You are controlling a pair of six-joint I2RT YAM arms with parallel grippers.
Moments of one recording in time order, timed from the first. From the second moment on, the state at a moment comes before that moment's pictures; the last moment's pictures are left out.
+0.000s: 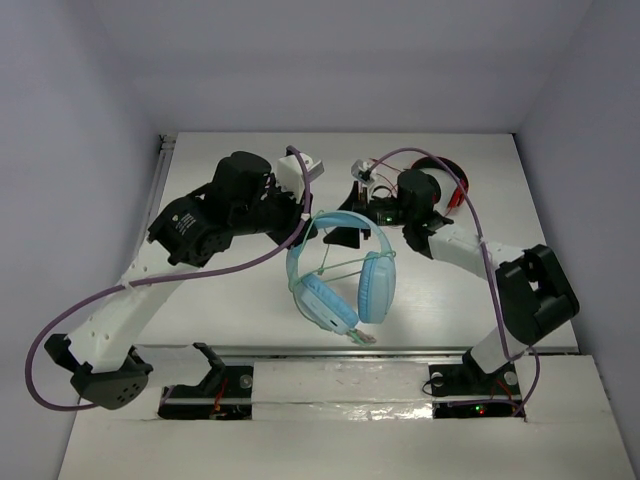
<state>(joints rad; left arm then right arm) -0.76 1.21 1.60 -0.97 0.23 -0.12 0.51 1.59 0.97 0.50 -1.02 0.30</state>
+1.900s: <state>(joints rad) -0.72 1.09 1.53 -0.89 -0.17 -0.16 0.44 0.90 0.73 0.28 -0.10 0.43</state>
